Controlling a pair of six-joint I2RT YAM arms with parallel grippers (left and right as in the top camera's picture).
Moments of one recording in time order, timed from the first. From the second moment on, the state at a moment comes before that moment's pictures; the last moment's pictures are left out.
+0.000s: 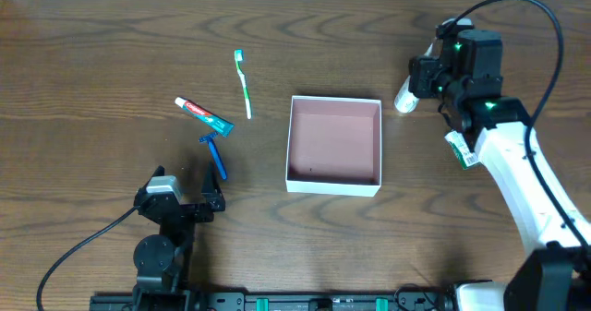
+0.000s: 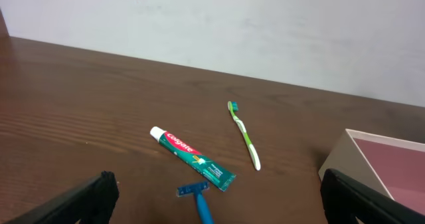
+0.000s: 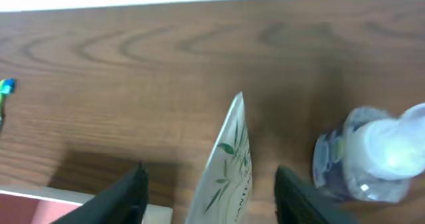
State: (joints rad) left arm -0.07 0.01 0.03 -0.12 -0.05 -0.20; right arm 0.11 1.54 1.15 -0.31 -0.05 0.17
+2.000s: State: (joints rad) left arm -0.07 0.01 0.03 -0.12 -0.05 -0.20; right arm 0.54 1.25 1.20 -0.46 0.06 0.32
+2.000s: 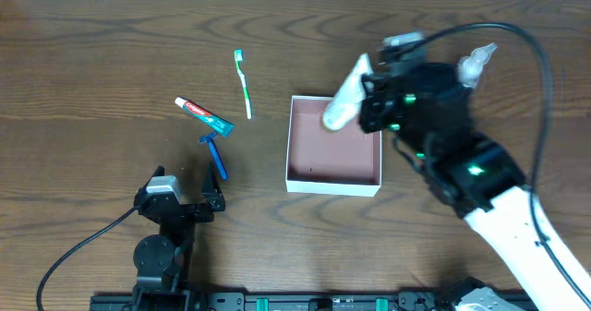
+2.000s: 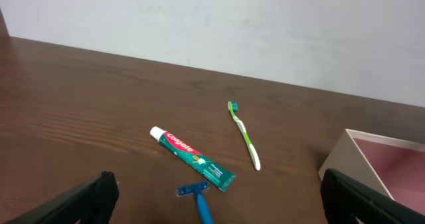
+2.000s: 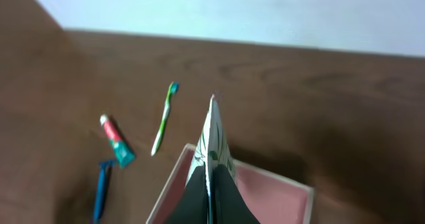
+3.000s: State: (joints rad) left arm -0.07 0.01 0.03 -0.12 -0.05 -0.20; right arm 0.69 1.57 1.20 -0.23 0.28 0.35
